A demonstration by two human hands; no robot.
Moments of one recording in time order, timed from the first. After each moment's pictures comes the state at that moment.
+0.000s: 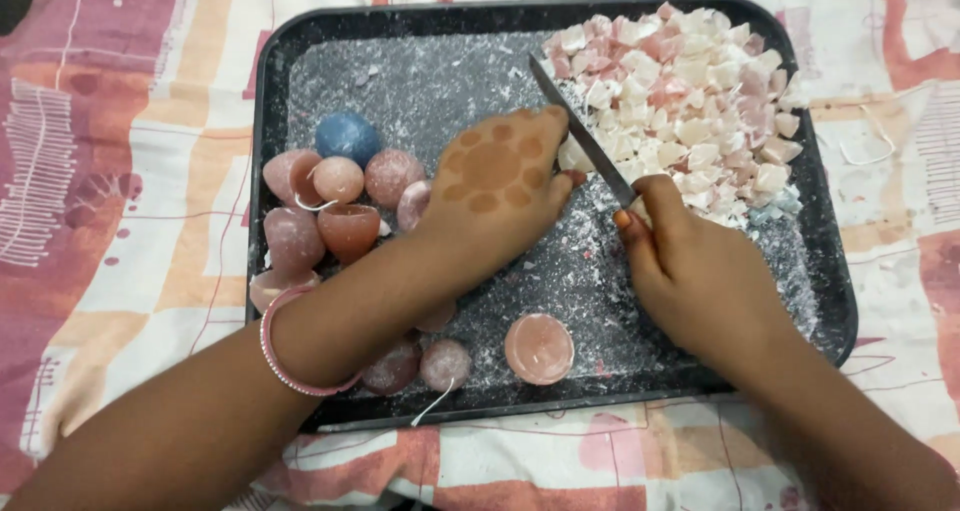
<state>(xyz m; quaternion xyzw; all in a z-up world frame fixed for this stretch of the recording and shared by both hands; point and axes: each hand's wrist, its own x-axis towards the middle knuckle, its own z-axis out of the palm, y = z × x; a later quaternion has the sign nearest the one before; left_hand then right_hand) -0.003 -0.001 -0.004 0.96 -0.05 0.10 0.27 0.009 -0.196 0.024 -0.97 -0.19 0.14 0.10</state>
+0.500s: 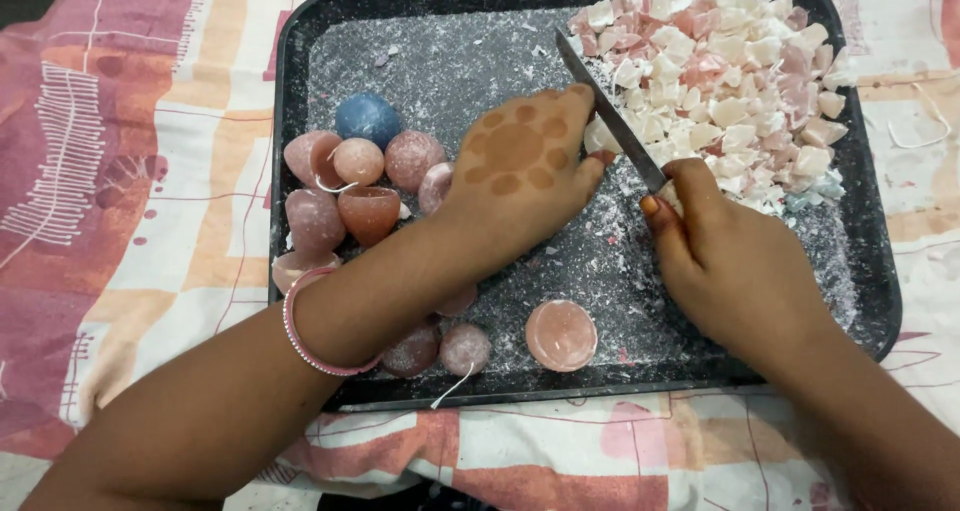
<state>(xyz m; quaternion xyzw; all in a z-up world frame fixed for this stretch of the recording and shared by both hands) -0.002 0.000 -0.010 0.95 -0.05 0.14 0.27 0.008 -0.200 0.019 -0.97 -0.21 0.09 0.12</state>
